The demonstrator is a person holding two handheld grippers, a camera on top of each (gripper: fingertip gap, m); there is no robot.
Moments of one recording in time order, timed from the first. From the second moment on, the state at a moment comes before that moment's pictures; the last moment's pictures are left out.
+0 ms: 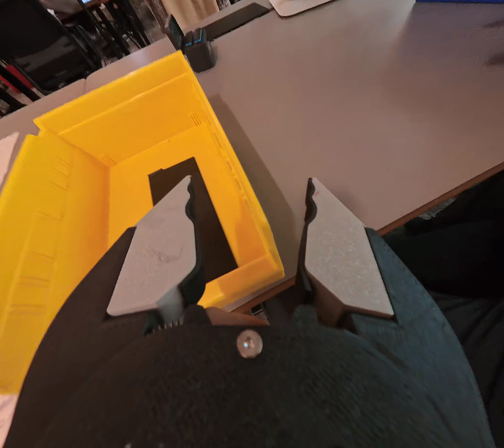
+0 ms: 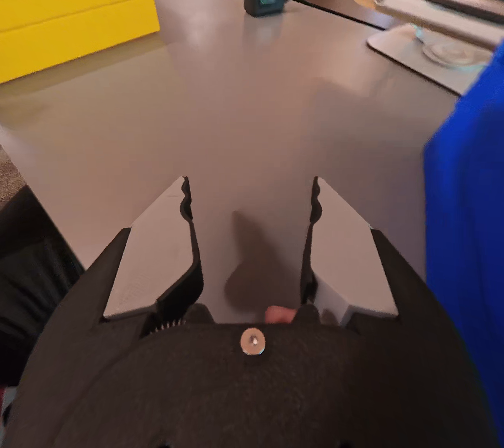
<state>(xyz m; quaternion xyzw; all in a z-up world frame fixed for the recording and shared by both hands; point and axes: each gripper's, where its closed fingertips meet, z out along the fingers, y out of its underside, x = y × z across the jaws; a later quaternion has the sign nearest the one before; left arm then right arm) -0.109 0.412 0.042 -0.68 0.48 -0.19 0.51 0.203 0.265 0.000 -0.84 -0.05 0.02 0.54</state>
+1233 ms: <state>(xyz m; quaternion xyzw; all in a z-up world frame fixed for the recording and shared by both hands) -0.080 0.312 0.018 -0.48 0.55 -0.10 0.68 0.323 0.127 0.033 -0.82 0.15 -0.19 0.52</state>
